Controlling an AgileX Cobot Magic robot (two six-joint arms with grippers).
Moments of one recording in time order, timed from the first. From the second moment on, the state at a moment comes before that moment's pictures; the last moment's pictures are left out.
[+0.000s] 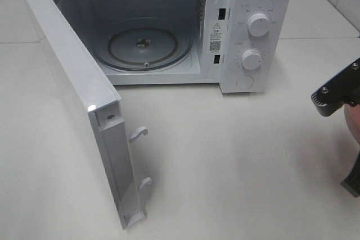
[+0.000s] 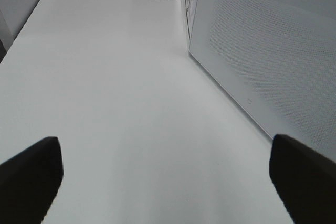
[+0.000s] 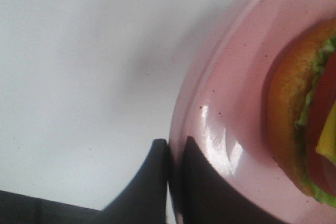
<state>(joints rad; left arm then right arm) 0.04 0.00 -0.52 -0.09 1.07 0.02 0.58 1.23 -0.58 -0.59 0.87 0.30</state>
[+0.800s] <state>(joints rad) 0.04 0.00 -0.52 -0.09 1.07 0.02 0.74 1.23 -0.58 -0.59 0.78 0.08</state>
